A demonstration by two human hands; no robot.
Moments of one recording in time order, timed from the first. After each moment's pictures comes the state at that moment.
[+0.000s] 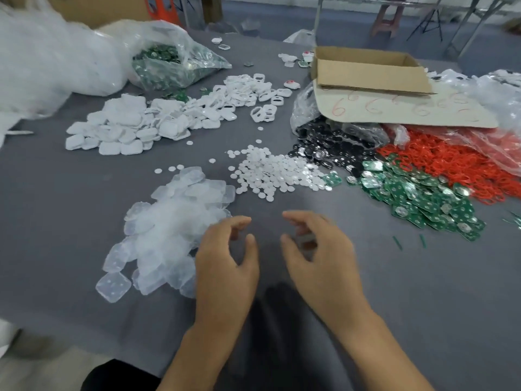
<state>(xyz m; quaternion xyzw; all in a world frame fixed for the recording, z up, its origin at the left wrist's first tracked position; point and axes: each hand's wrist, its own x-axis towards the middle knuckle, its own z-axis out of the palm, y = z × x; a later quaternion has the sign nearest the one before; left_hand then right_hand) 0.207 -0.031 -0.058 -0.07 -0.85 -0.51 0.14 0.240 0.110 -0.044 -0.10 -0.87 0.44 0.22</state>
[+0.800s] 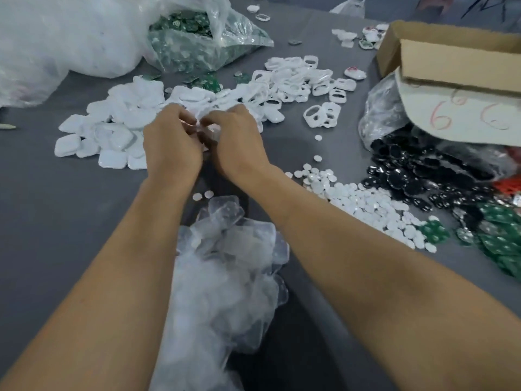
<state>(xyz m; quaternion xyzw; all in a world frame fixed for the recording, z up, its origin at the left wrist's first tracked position) -0.117 -0.106 -0.047 0.05 -0.91 -0.37 0.17 -0.115 0.005 -0.056 0.05 -0.92 0.36 0.14</state>
